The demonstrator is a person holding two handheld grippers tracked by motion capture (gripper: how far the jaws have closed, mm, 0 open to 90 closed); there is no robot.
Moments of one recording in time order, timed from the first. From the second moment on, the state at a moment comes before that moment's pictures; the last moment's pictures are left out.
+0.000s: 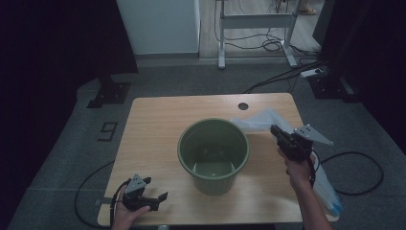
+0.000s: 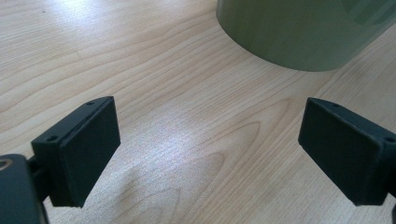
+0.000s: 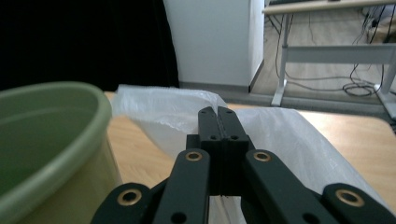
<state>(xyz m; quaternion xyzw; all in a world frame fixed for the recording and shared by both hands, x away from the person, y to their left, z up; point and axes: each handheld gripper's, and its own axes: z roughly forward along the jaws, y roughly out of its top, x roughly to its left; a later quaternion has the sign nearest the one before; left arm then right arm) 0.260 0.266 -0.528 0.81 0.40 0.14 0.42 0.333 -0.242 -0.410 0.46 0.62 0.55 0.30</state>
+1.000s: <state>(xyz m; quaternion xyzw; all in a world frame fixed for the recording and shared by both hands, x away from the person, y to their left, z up) 0.261 0.268 -0.529 0.81 0.40 0.13 0.42 0.320 -0.245 -0.350 0.43 0.59 0.60 0.34</state>
